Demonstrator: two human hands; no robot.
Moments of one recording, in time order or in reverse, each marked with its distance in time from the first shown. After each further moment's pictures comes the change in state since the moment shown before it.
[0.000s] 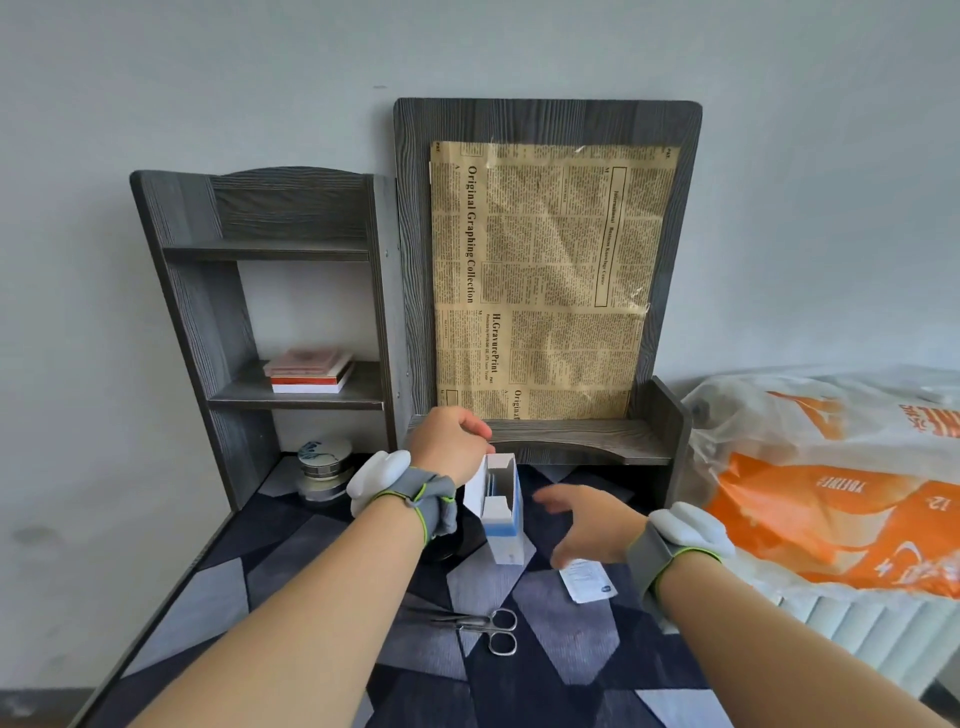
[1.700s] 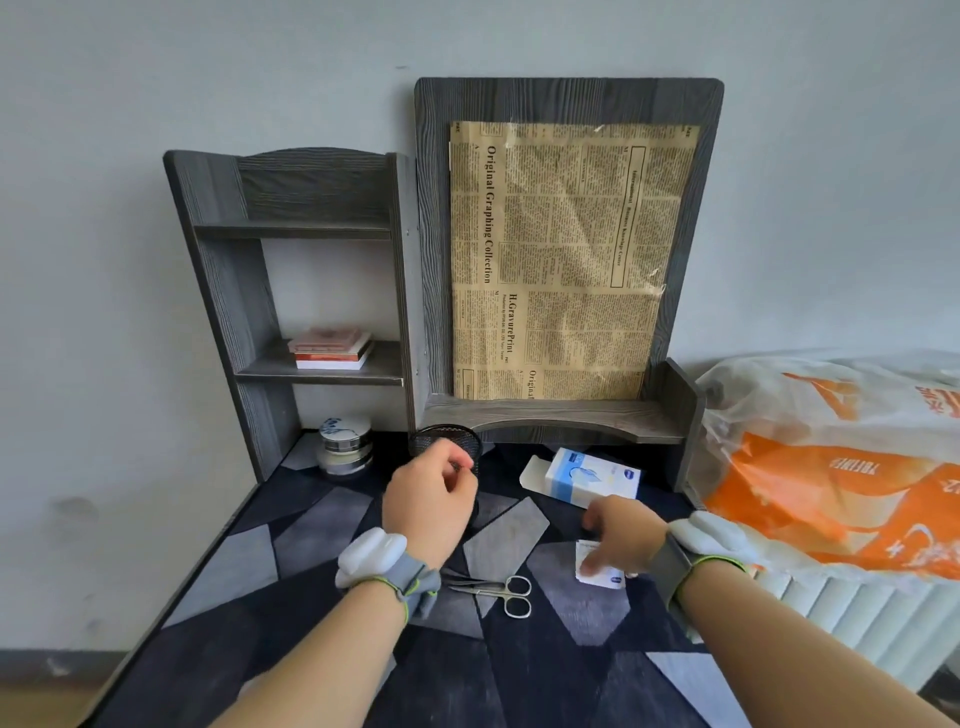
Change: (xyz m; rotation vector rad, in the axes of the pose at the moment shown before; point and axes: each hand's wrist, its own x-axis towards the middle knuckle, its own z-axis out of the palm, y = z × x) left_hand -0.059 -0.067 0.008 0.076 0.330 0.205; right_hand -0.016 0.017 0.023 -0.235 0.033 0.192
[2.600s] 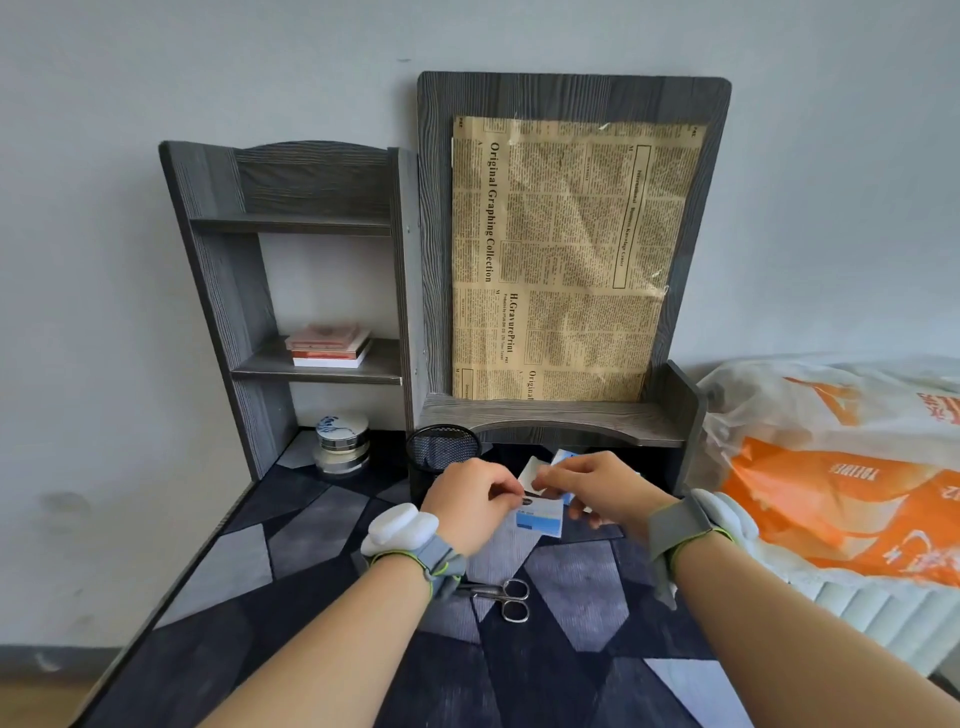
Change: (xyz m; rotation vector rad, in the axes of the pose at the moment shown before) left_hand 0.009 0.013 0.018 0.084 -0.462 0.159; right_hand -0.006 -0.029 -0.035 0.807 -0.016 -0.117
